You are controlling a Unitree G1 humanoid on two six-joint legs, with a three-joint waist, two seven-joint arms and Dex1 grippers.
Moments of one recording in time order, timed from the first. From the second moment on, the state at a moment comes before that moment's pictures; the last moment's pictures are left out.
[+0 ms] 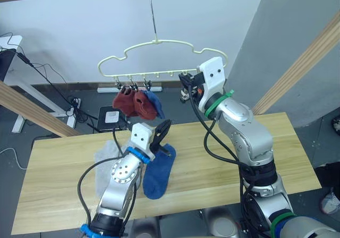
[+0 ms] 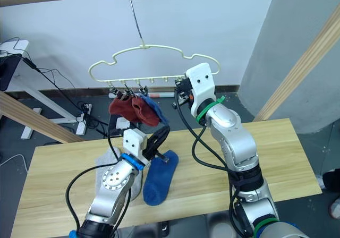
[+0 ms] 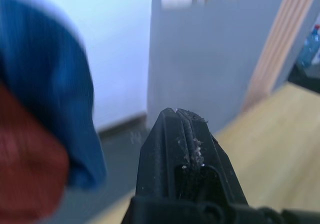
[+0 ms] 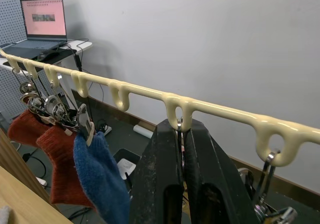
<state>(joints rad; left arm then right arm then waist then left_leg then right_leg) -0.17 0.20 -0.14 -0.09 -0.02 -0.18 -0.36 -0.66 -0.06 0.15 -0.29 0.16 0.70 0.26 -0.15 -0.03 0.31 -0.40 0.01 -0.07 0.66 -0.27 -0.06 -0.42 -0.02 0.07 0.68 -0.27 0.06</state>
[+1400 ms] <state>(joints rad) 0.14 0.29 -0.17 -0.28 -0.01 0.52 -0.33 -0.68 -0.06 0.16 -0.30 0.18 0.72 0.26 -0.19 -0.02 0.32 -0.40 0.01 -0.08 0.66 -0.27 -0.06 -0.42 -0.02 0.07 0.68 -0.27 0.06</state>
